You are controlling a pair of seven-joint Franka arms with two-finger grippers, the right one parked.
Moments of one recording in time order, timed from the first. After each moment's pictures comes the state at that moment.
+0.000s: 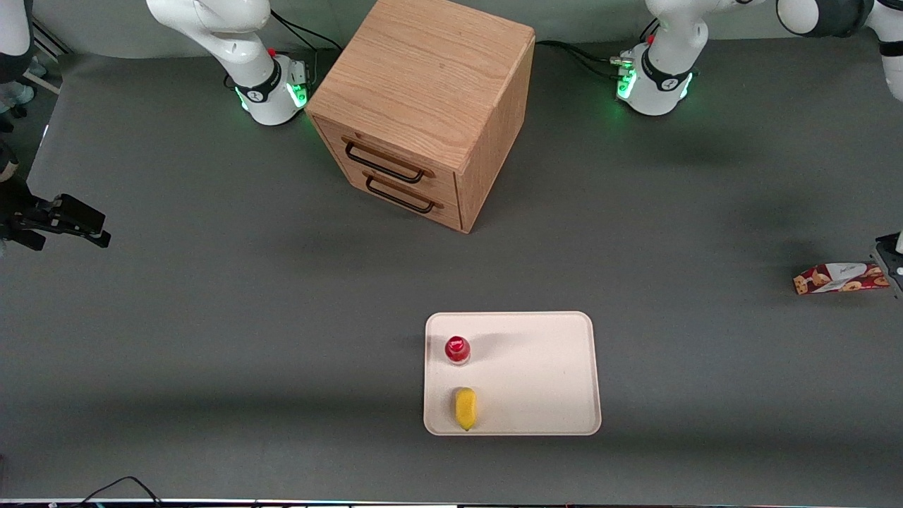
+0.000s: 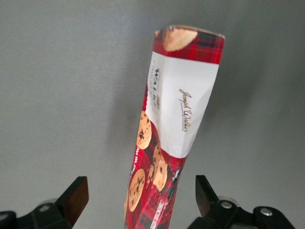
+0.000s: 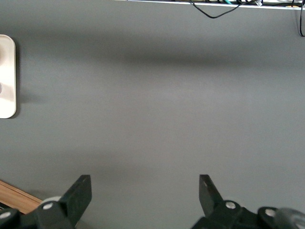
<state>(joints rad) 0.12 0.61 0.48 -1.77 -0.09 2.35 1.88</state>
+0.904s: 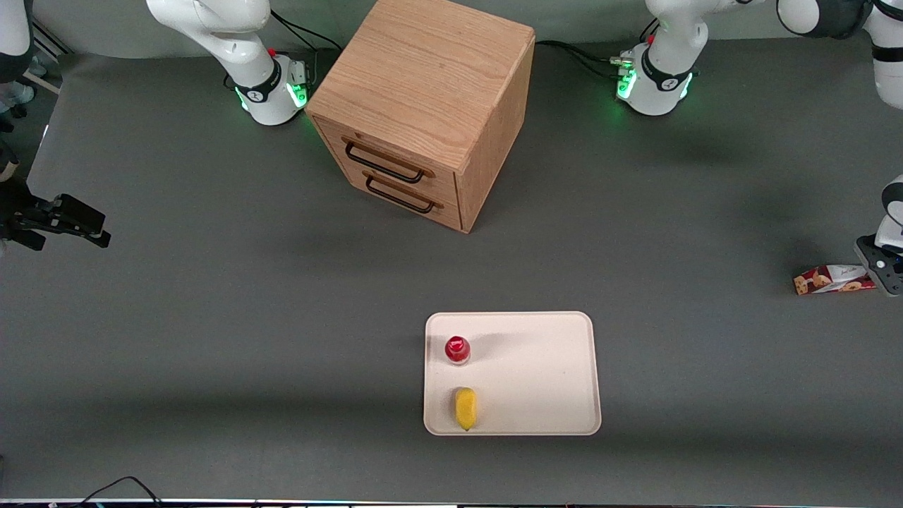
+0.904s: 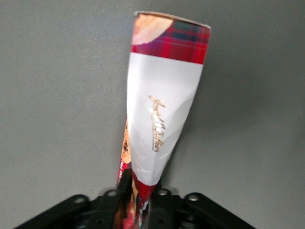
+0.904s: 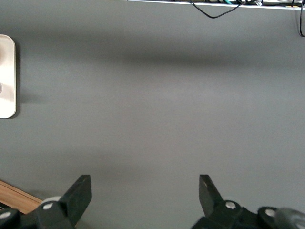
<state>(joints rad) 0.12 0.61 0.48 -1.86 -0.14 2.46 1.90</state>
